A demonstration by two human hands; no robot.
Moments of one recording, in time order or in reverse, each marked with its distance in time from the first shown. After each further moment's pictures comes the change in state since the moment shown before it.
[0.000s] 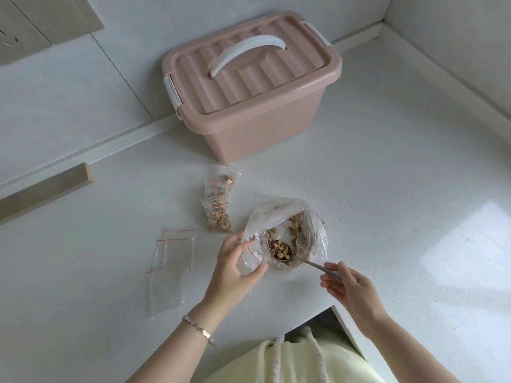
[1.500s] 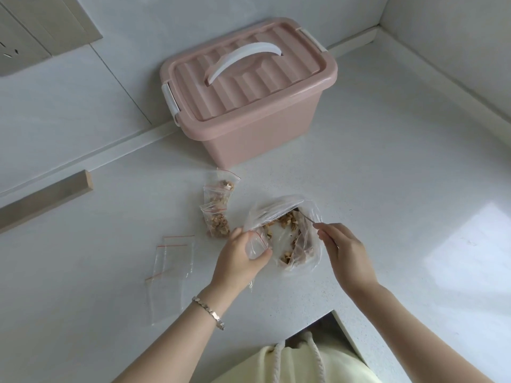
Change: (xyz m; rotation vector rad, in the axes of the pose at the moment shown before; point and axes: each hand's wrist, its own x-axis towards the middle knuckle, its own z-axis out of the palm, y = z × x) left_hand 0.026 0.031 -0.001 0.231 -0.015 -0.050; right_hand 0.024 -0.041 0.022 -0.881 0.097 -0.938
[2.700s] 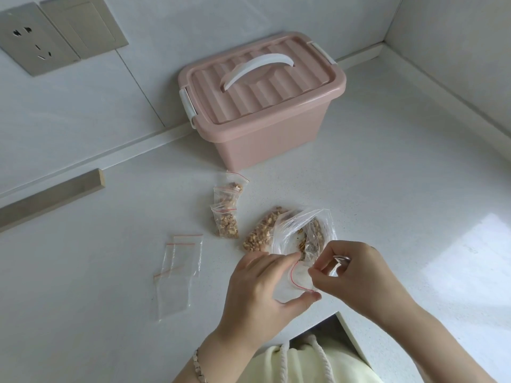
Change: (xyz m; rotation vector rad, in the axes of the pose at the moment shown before) left_hand -0.067 0.053 -0.023 0.061 0.385 0.666; right_hand -0.015 -0.108 -0.060 0.151 -0.330 0.283
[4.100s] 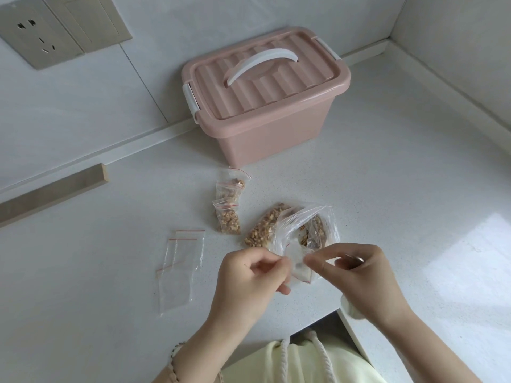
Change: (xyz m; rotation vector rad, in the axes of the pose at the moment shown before) left_hand 0.020 0.023 -0.032 -0.606 -0.135 -0.894; right_hand -0.007 -0.001 0.006 0.396 0.073 -0.016
